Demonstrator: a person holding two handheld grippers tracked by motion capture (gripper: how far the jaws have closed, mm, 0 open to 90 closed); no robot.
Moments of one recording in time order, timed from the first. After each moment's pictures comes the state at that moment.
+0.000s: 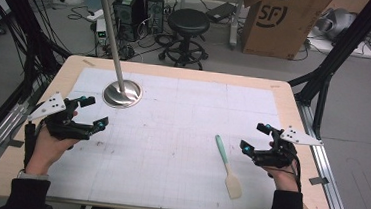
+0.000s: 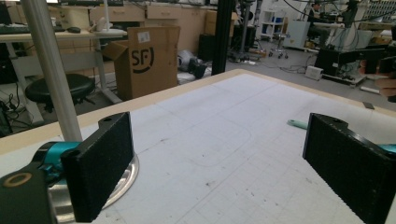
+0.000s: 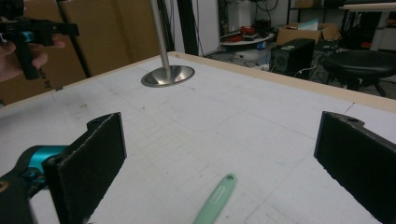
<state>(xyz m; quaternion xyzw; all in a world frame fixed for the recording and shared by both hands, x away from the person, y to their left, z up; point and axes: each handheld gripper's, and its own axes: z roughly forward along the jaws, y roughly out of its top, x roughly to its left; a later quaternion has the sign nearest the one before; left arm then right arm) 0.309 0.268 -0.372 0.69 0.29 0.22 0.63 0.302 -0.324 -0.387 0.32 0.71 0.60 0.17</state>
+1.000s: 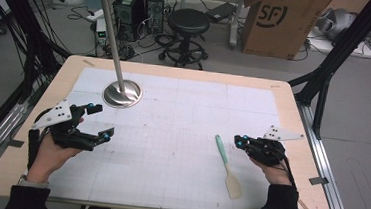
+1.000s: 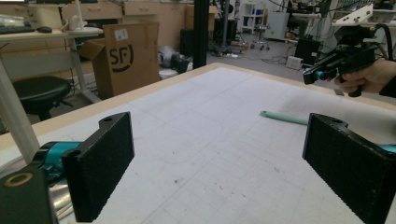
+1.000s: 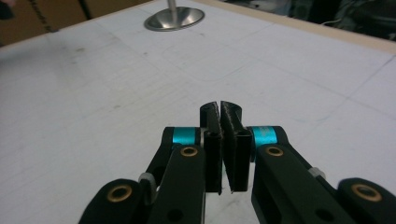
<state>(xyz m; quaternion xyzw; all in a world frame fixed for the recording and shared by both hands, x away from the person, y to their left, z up) 0.291 0.250 -0.371 0.71 0.25 0.20 0.63 0.317 -0.309 -0.407 0.31 0.78 0.53 0.13</state>
